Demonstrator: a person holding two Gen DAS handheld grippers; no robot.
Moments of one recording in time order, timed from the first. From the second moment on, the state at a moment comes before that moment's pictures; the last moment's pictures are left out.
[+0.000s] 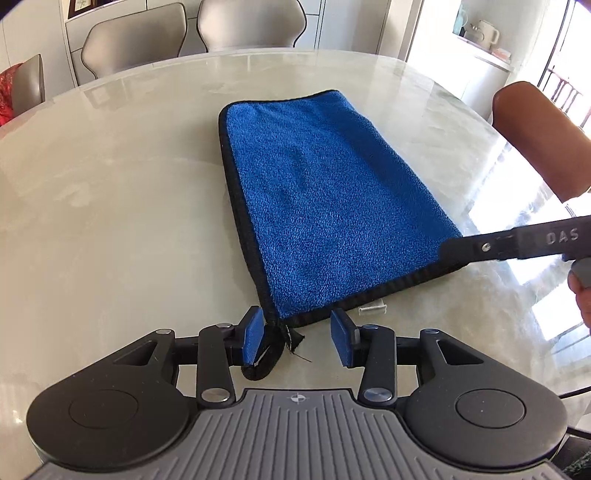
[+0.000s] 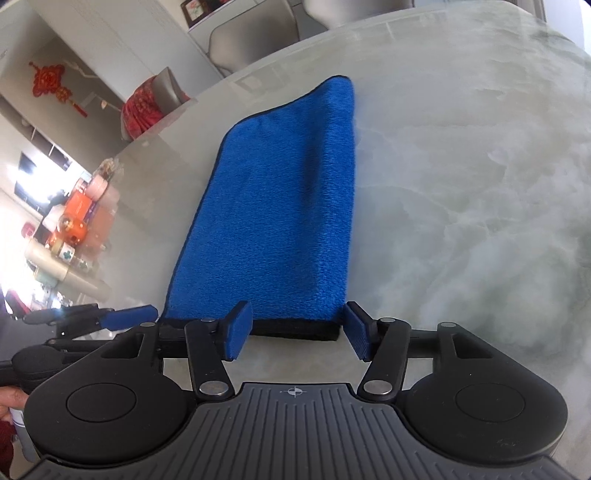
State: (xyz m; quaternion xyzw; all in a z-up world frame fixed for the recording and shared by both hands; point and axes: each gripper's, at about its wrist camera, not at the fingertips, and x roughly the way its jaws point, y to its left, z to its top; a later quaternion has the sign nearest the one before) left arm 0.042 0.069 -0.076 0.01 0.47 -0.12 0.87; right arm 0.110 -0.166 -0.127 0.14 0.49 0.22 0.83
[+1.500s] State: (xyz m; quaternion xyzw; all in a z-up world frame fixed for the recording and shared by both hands) left arm 0.070 0.039 -0.093 0.20 0.42 -0.22 0.86; right arm 0.093 -0.170 -0.123 0.12 0.49 0.25 0.83
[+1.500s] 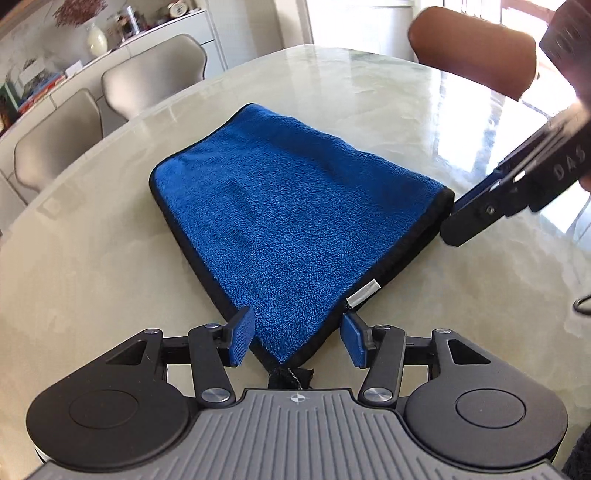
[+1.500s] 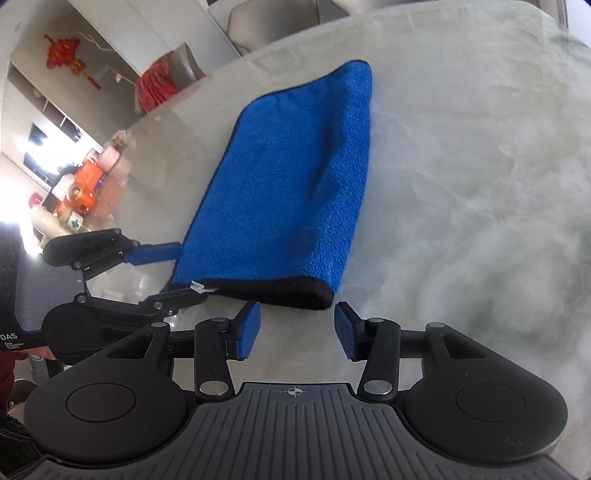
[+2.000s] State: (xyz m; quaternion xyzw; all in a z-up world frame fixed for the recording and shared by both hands) left arm 0.059 0.031 -0.076 0.23 0.37 -0.26 0.86; right arm 0.120 -0.178 -0.114 0.27 0.46 0.26 0.81
